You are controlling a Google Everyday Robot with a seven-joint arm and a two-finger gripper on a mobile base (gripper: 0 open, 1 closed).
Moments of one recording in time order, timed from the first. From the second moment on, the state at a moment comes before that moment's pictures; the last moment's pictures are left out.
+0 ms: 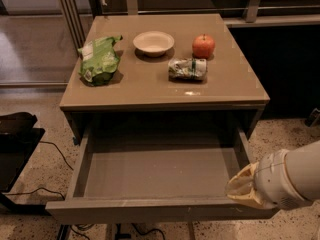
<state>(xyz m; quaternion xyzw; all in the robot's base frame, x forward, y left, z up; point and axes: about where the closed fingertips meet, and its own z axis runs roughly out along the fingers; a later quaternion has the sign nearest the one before) 0.343 -0.169 0.765 -0.58 0.77 0.13 0.23</state>
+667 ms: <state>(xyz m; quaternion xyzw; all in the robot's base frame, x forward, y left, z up) 0.308 -0.135 0.682 -0.56 0.78 0.18 0.21</state>
